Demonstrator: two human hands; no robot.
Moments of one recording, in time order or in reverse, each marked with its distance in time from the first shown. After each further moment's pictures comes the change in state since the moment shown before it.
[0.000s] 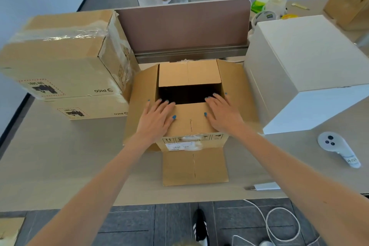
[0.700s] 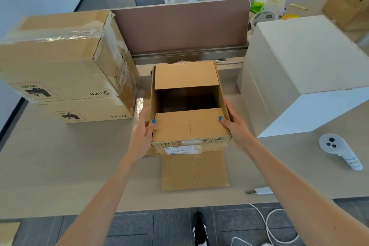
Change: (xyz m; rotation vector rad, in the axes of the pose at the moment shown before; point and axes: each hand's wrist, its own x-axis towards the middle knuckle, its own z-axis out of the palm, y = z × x) left_hand -0.035 -0.011 0.025 -1.070 0.146 -0.352; right_hand -0.031 0.017 0.026 1.511 0.073 0.459
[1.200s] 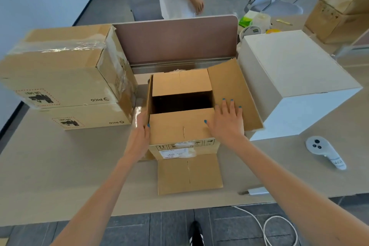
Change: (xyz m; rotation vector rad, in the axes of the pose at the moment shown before) left_hand -0.003 0.017 -0.001 0.279 0.094 0.005; right_hand -0.029 -0.057 0.027 -1.631 0.178 -0.101
